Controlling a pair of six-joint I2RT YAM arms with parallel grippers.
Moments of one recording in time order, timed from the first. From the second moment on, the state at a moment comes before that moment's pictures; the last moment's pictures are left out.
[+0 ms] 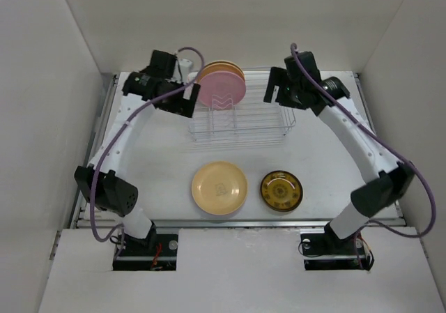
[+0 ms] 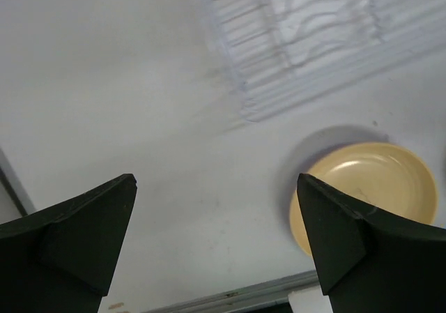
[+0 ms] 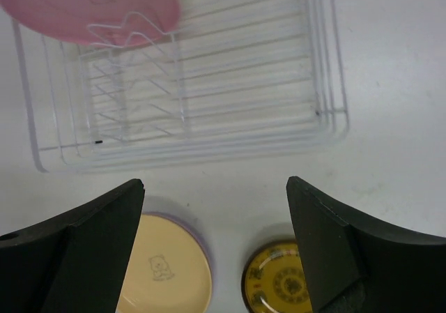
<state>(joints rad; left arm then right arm) -0.39 1.62 1.82 -1.13 -0.01 0.05 0.47 1.56 1.74 -0.92 0.23 0.56</state>
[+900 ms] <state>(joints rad) -0.15 2.34 2.28 -1.20 0.30 -0.02 0.45 2.38 2.37 -0.53 -0.11 -0.01</state>
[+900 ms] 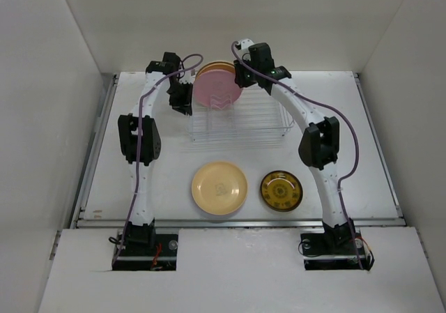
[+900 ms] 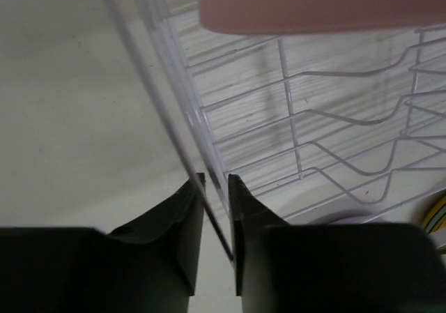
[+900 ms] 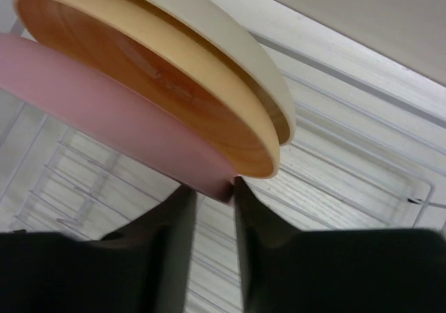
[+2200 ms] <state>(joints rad) -0.15 2.34 2.24 -1.17 0.32 -0.09 0.41 2.40 2.32 -0.46 -0.16 -0.07</state>
